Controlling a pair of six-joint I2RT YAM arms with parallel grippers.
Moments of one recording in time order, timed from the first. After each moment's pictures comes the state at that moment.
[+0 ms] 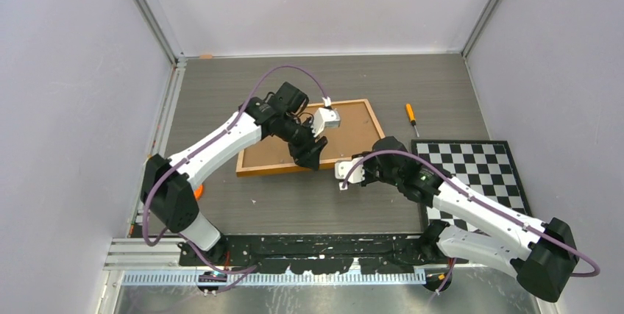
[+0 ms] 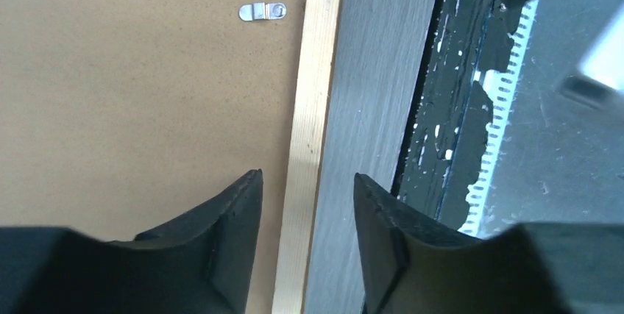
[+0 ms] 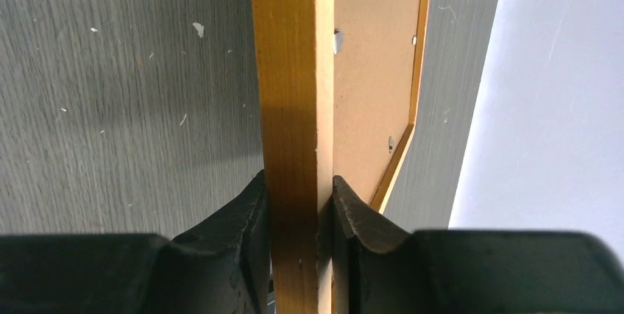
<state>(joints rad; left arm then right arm) -0.69 1.59 1.38 -0.86 0.64 0.41 0.78 0.95 0.65 -0.38 0.02 -1.06</state>
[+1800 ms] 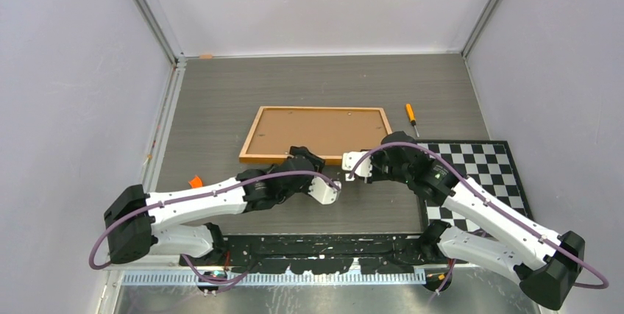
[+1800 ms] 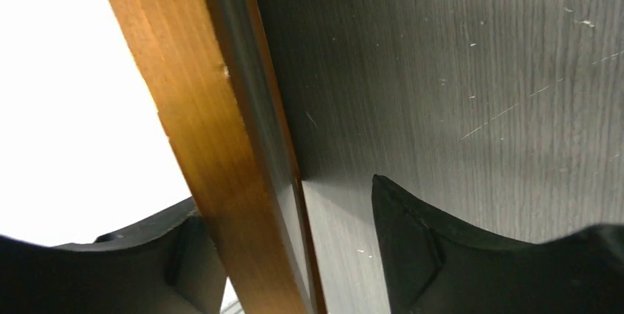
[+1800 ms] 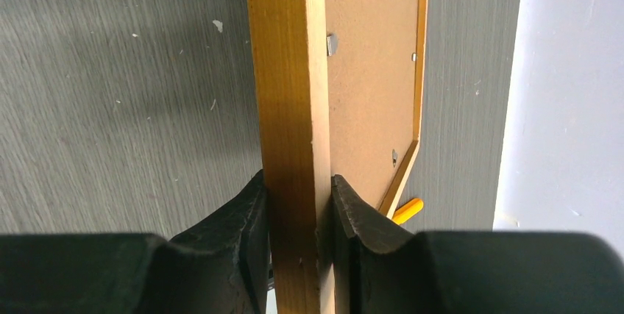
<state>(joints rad) -1.14 1.21 0.77 -0.26 -0.40 1.07 0.77 0.89 0.78 -0.60 -0.01 -0.89</state>
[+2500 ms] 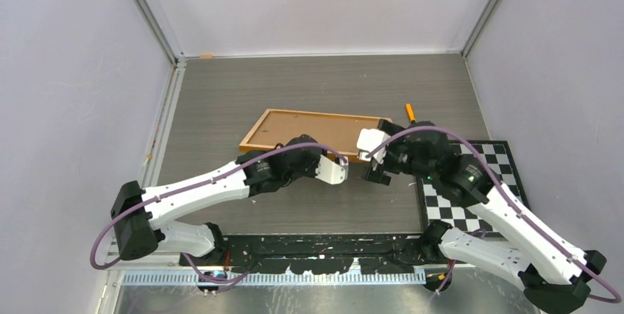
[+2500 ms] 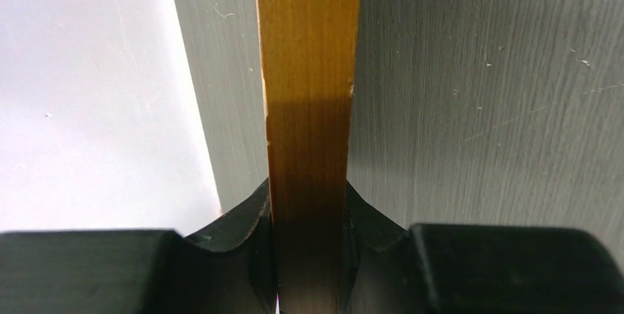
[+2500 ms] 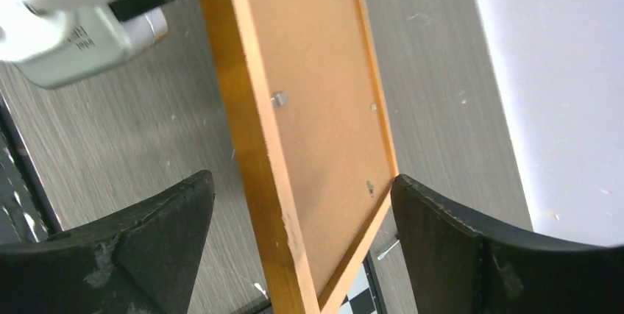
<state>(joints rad) -1.10 1.28 1.00 -0.45 -0.39 0.89 0.77 0.82 0.97 -0.72 -0.08 -0.66</state>
